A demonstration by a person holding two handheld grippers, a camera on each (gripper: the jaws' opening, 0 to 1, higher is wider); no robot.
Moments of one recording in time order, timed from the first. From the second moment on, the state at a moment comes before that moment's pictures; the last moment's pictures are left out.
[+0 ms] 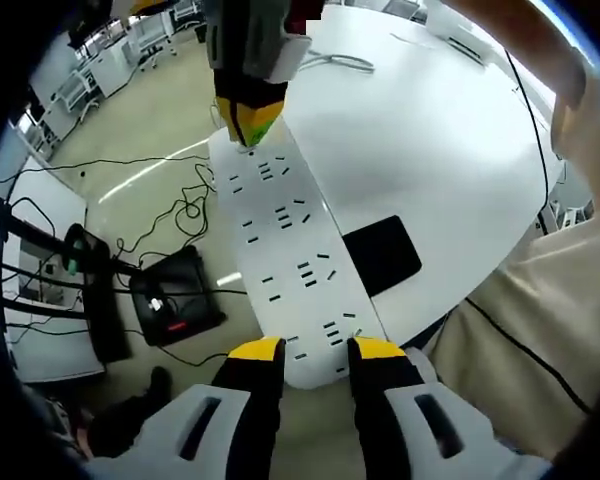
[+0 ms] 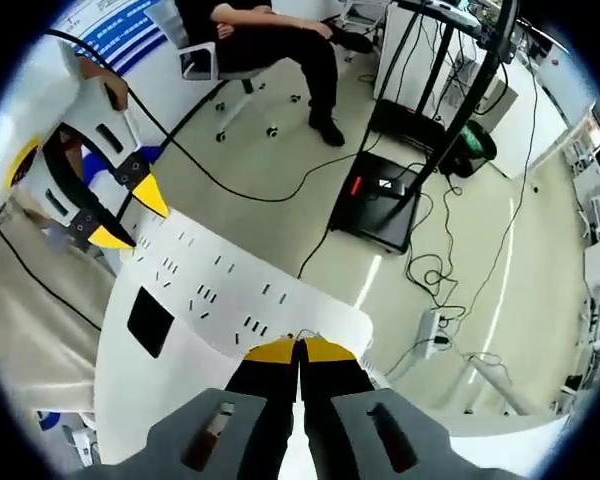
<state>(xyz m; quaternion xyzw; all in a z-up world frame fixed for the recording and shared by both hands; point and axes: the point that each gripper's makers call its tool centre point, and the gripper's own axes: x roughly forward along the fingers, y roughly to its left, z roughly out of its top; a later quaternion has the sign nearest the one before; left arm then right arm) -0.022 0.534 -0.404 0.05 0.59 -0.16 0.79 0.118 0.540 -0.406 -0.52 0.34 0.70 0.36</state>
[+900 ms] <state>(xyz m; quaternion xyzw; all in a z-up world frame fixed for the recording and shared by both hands) -0.022 0.534 -0.405 0.06 0.60 -0.16 0.78 0.119 0.539 -0.411 -0.51 0.38 0.69 0.34</state>
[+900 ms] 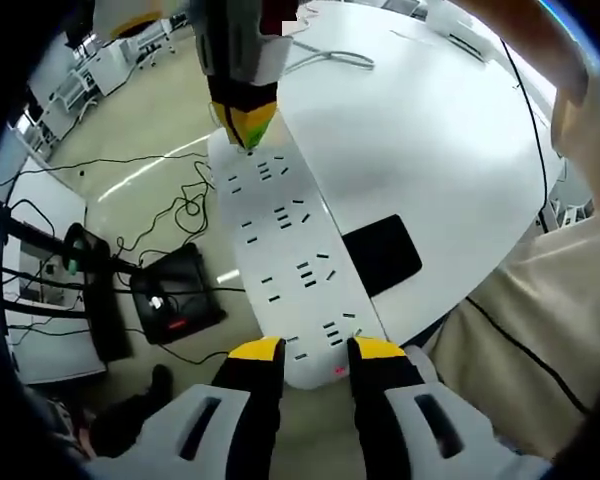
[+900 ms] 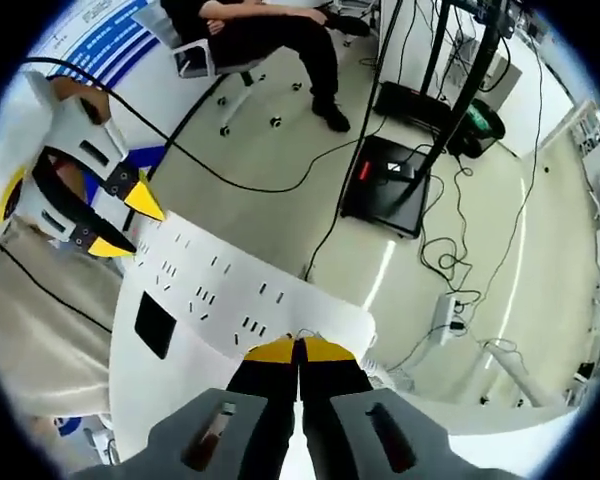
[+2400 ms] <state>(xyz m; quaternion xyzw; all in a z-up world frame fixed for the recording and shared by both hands) -0.023 0.537 -0.404 0.07 0.61 -0.17 0.77 0.124 0.549 -0.403 -0.51 0.38 0.68 0.36</state>
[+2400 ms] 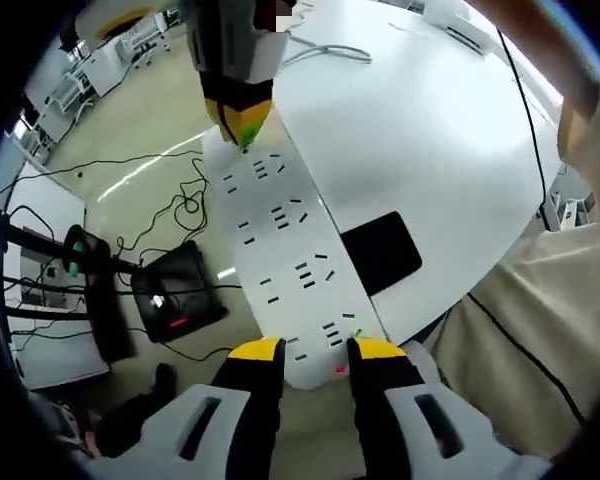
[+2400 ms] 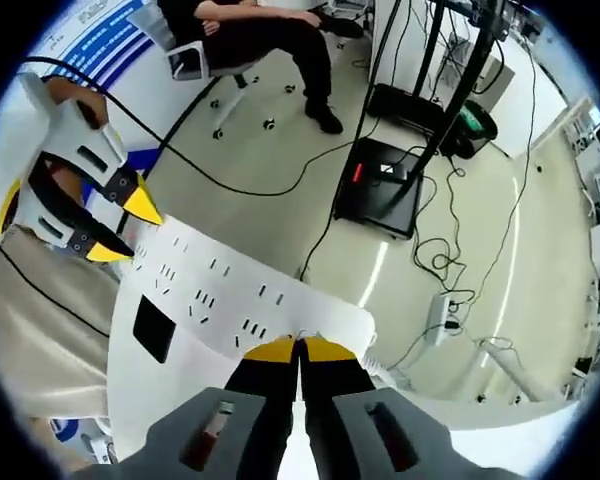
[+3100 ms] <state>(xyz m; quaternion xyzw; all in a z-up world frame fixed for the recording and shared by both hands) -0.024 0.534 -0.402 0.07 0.62 -0.17 0.77 0.131 0.561 -0.353 -0.42 0.28 0.71 0.50</state>
